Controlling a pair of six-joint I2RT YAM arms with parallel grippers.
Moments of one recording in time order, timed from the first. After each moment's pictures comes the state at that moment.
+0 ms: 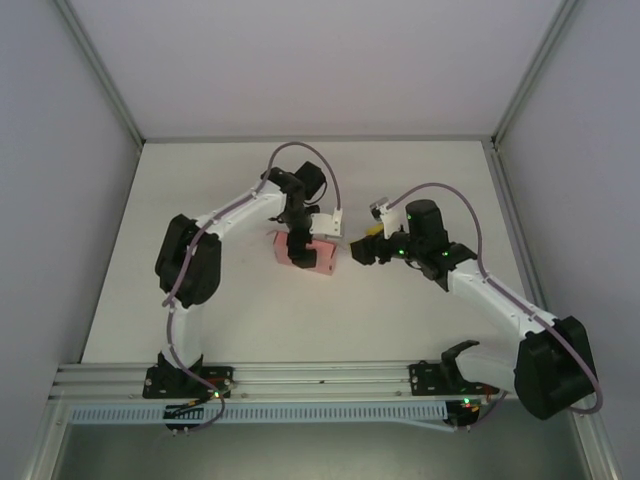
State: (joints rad) left arm -0.68 2.01 1.71 -1.10 0.24 0.95; right arm 0.44 1.17 0.72 -0.16 -0.52 0.08
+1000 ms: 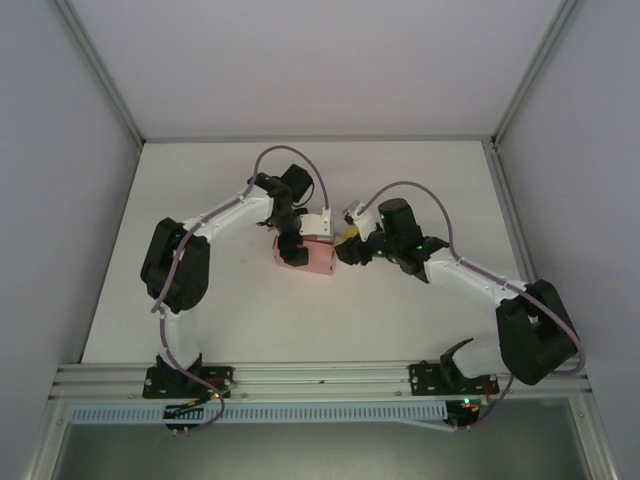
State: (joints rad) left arm -0.64 1.93 1.57 -1.00 0.23 0.92; right arm 0.56 1.37 0.78 -0.06 -0.44 -0.08
